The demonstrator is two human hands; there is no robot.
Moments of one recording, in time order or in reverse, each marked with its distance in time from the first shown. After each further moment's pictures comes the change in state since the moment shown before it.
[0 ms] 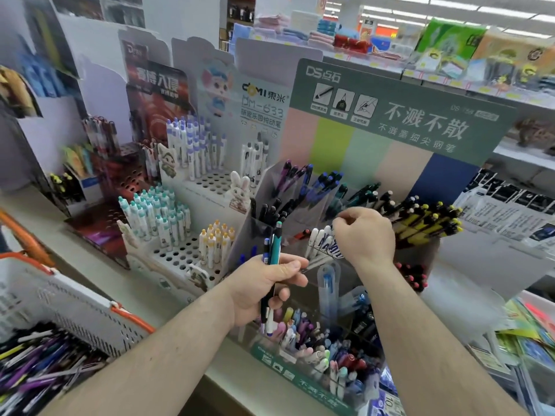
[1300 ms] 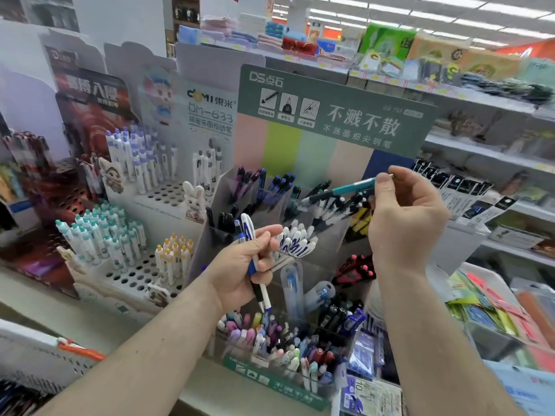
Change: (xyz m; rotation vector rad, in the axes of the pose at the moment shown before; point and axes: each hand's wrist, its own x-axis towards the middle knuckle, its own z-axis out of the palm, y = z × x) left_hand 0.035 0.016 0.024 -0.410 -0.165 0.075; right_hand -0.014 0.010 -0.076 0.735 0.653 -0.005
